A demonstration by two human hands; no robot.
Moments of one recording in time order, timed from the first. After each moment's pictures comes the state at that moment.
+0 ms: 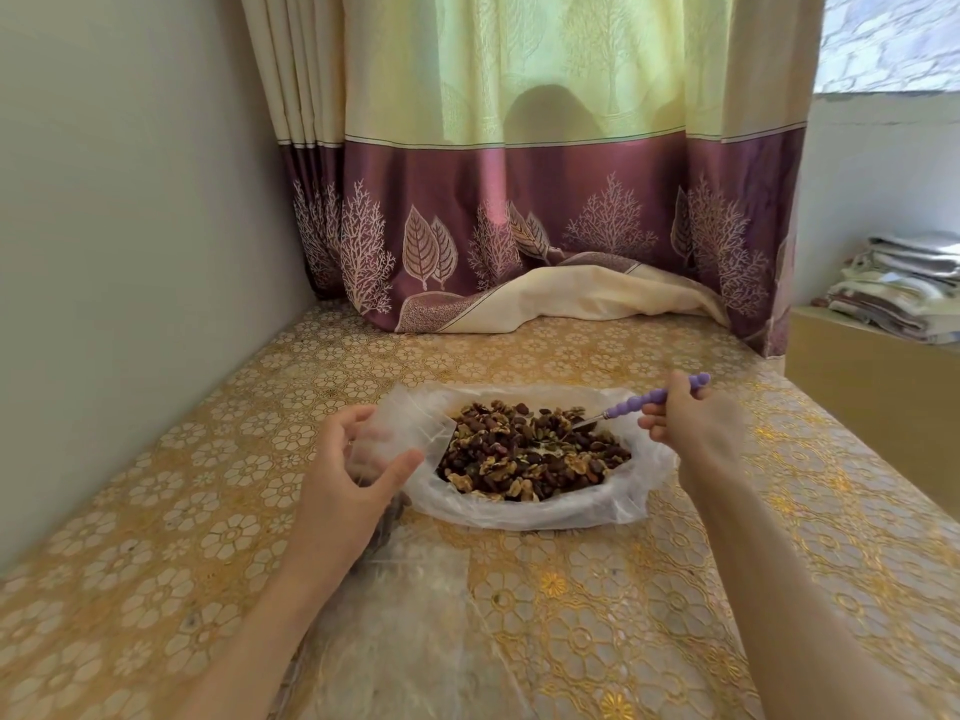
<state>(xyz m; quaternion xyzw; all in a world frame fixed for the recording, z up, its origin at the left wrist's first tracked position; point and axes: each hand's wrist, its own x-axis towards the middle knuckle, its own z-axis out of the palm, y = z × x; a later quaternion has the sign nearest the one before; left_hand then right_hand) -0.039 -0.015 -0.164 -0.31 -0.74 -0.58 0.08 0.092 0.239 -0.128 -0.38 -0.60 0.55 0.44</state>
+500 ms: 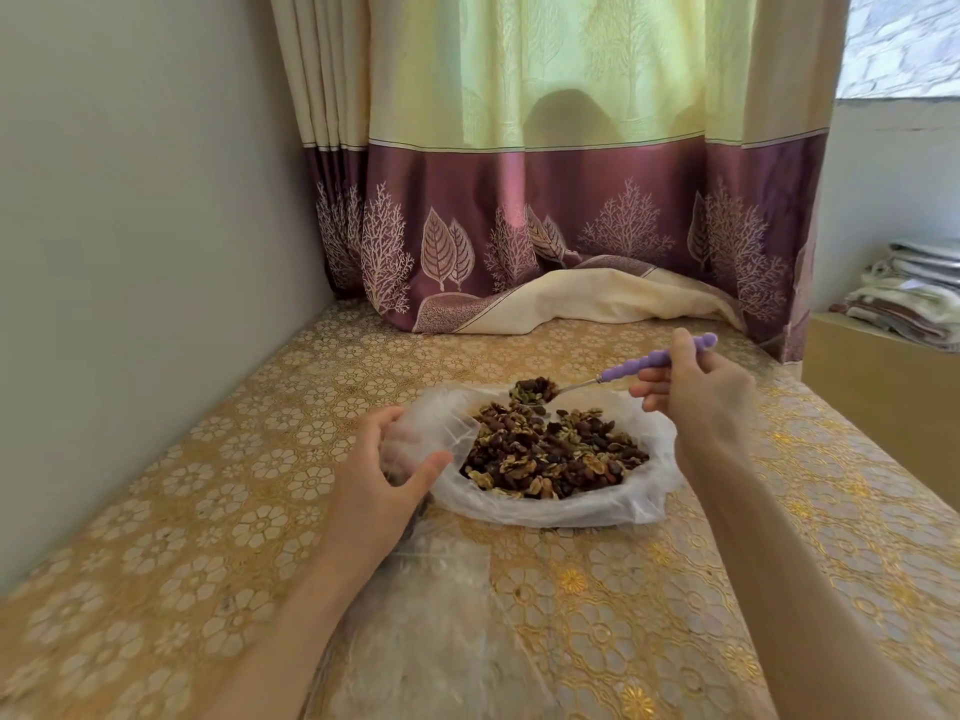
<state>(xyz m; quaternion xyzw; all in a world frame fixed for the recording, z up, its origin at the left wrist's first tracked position) -0.038 -0.015 -0.167 -0.33 -0.76 -0.55 0.09 0.084 0.210 -0.101 -0.26 -0.60 0.55 0.51</state>
